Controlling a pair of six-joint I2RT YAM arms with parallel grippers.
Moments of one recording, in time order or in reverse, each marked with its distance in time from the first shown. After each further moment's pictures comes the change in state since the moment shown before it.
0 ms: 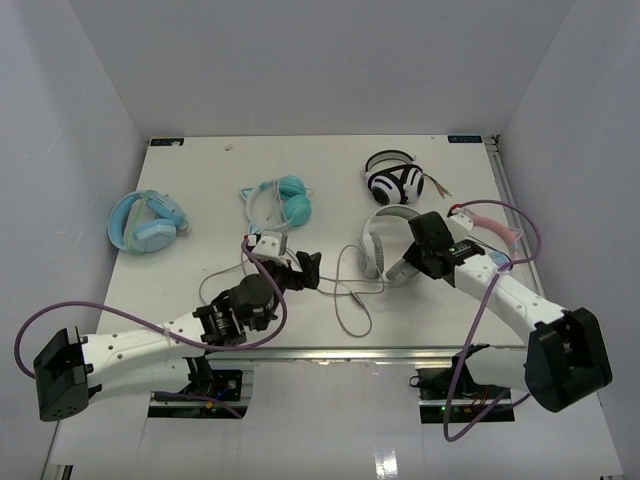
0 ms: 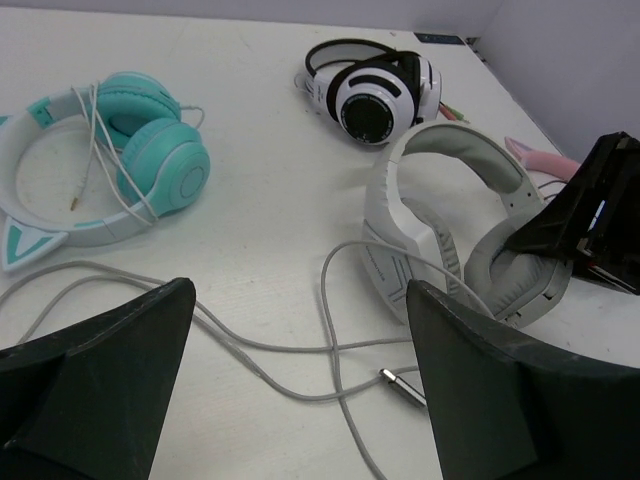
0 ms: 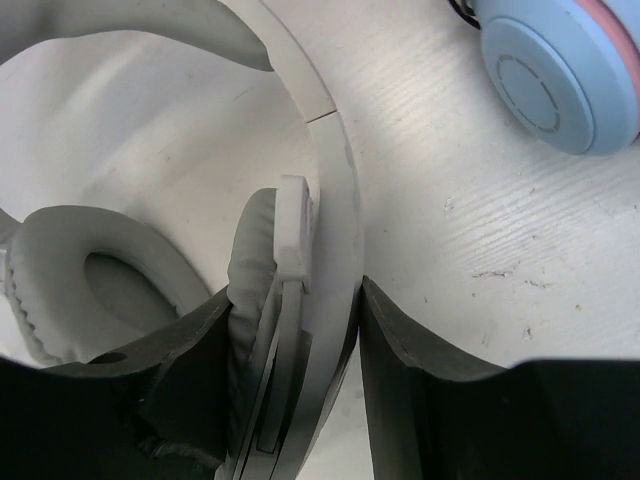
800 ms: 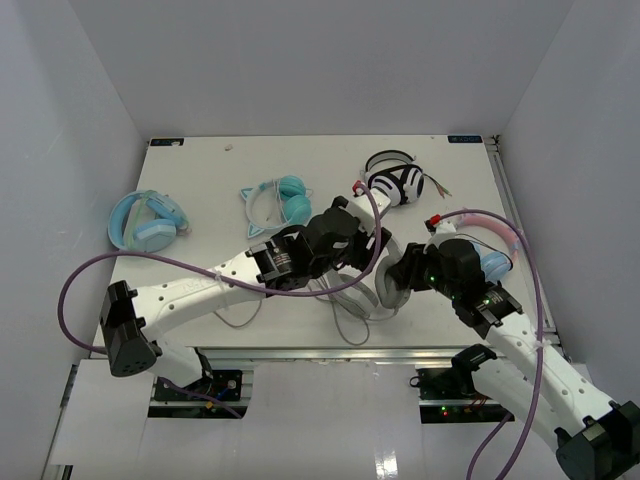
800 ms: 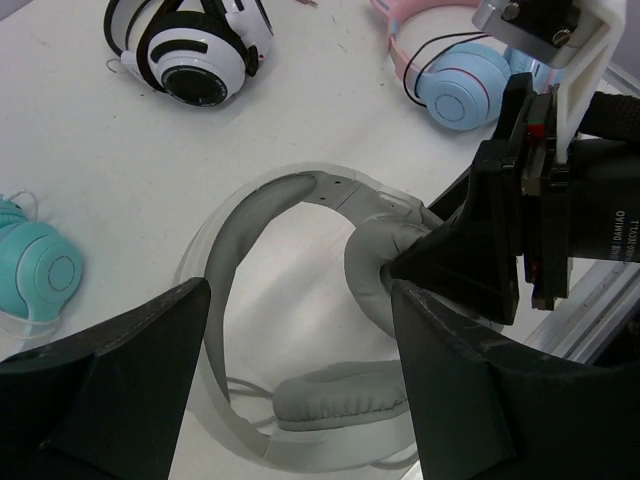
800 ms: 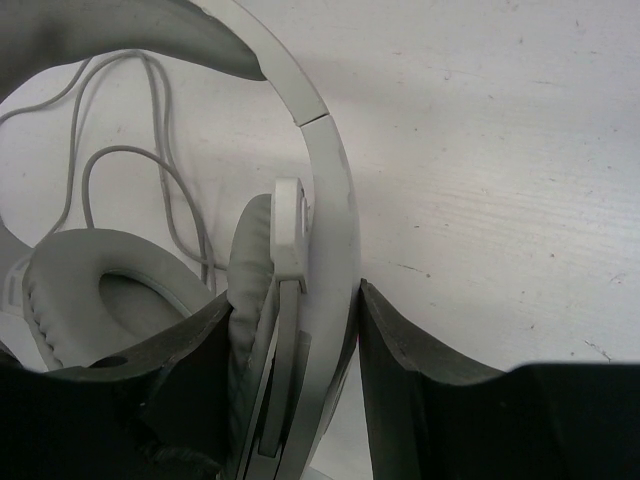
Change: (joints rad) left arm 0.002 0.506 0.827 -0.645 0.411 0.189; right arm 0.048 -0.487 -0.219 0.193 -0.491 -0.528
